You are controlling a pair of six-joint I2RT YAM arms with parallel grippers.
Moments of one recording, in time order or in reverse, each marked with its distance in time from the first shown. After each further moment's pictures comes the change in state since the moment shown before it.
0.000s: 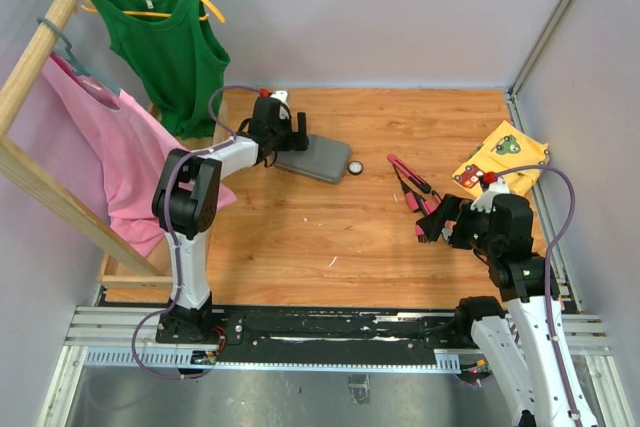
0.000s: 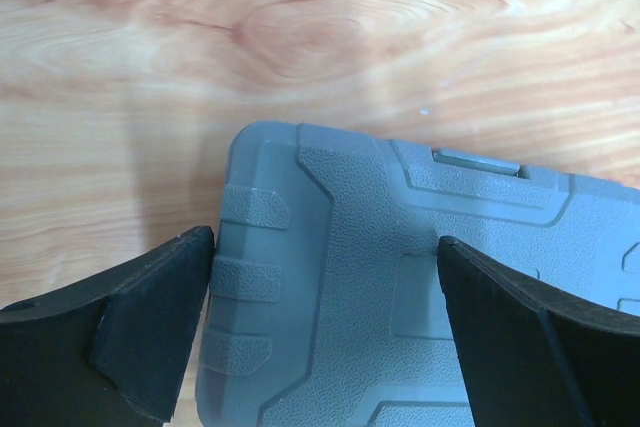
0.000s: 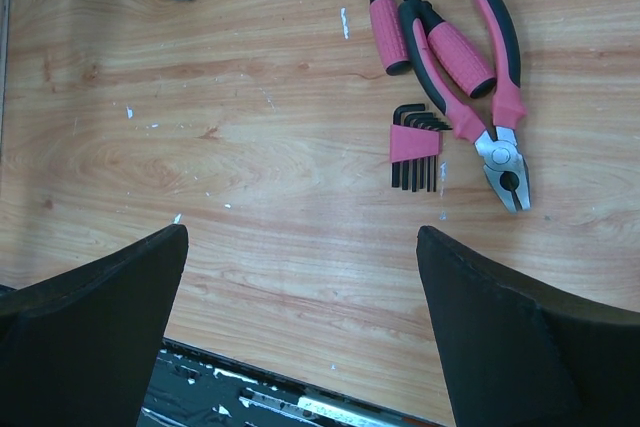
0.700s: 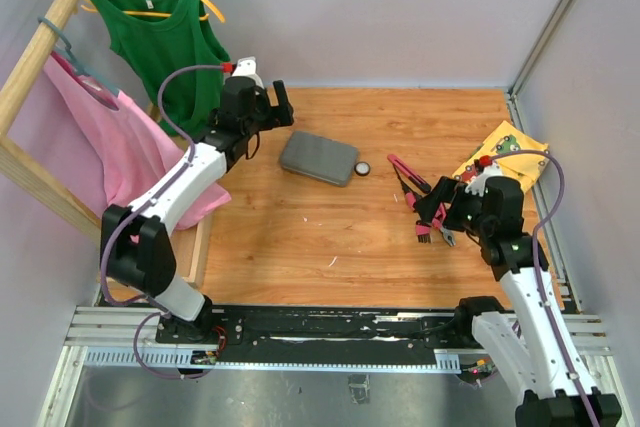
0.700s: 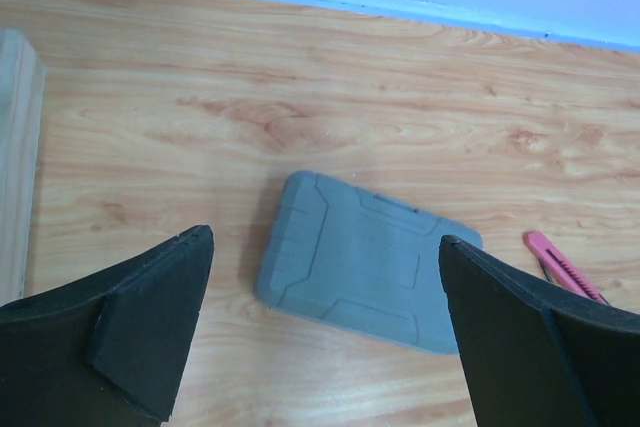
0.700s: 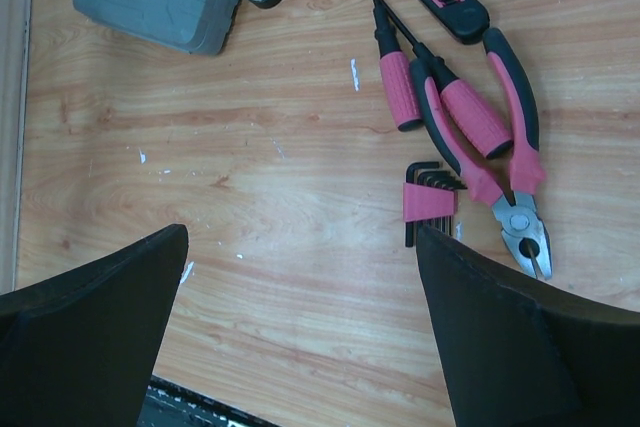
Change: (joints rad) left arm -0.049 -0.445 -0.066 -0.132 -0.185 -0.087; right arm 0.000 0.149 -0.012 0.189 -0.012 0.045
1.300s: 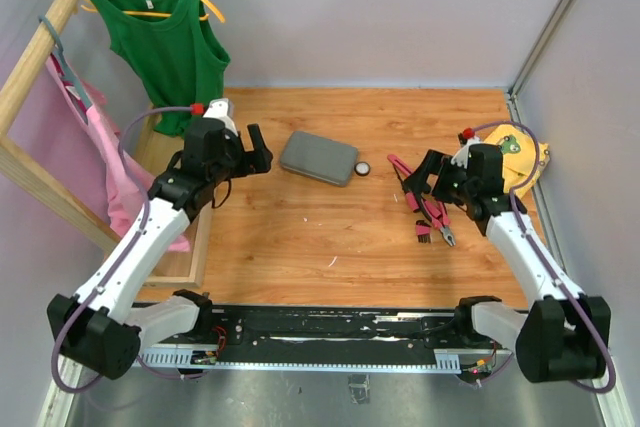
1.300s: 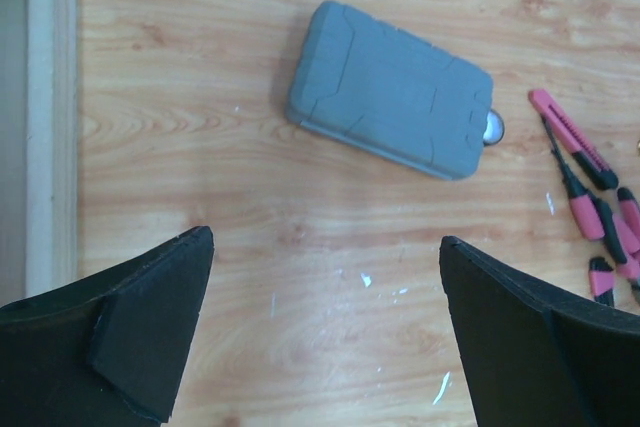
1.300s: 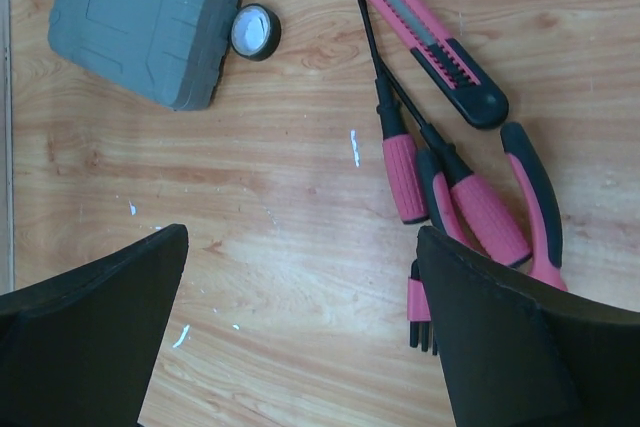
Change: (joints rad) left arm 0.000 -0.462 -0.241 -0.344 0.045 -0.057; right arm 0.000 0.391 0.078 0.260 -0.031 0.006
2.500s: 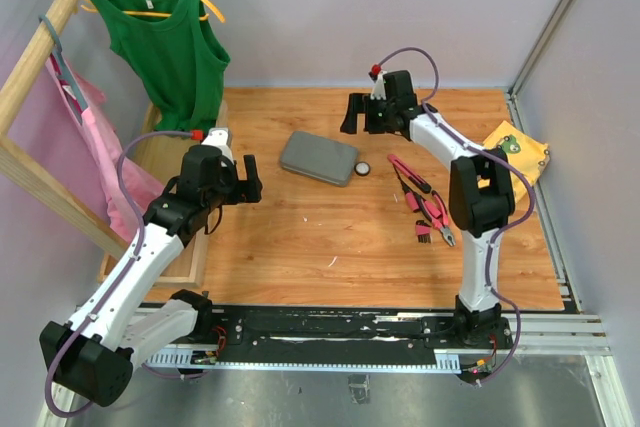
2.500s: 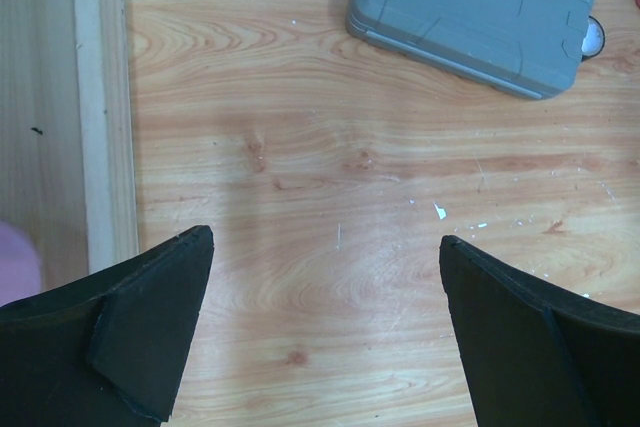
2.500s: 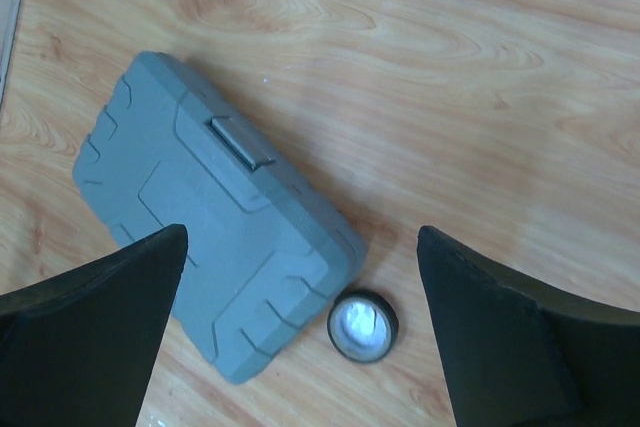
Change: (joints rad) left arm 0.000 -0.183 -0.193 -0.092 -0.040 0.095; right arm 0.251 0.999 0.958 -0.002 -0.007 -0.144
